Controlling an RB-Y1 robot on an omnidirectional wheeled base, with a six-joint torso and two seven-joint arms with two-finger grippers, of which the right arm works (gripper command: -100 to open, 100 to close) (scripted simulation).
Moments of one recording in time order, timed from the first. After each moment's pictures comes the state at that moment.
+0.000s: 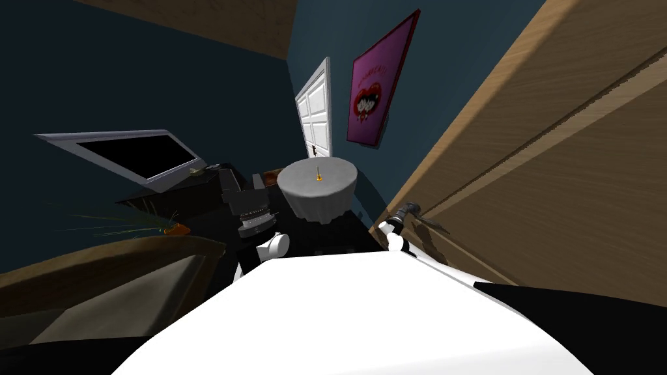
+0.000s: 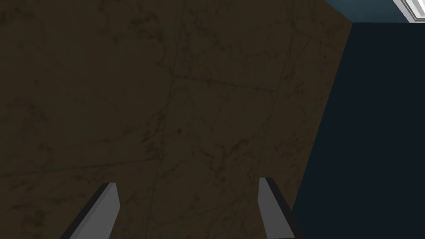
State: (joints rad) arm -0.35 -0.17 -0.87 -0.48 -0.24 -0.79 0.42
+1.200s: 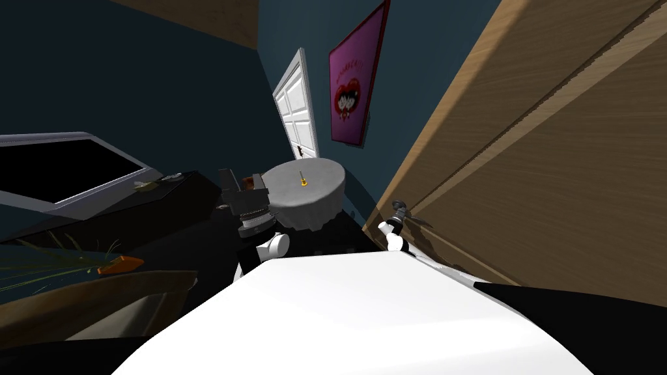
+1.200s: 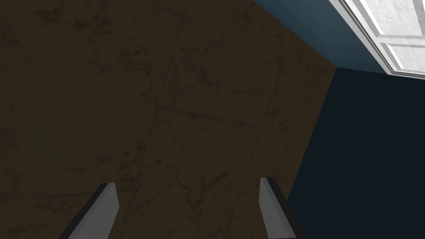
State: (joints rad) arm -0.35 -0.15 -0.89 -0.50 -0.21 -0.78 0.41
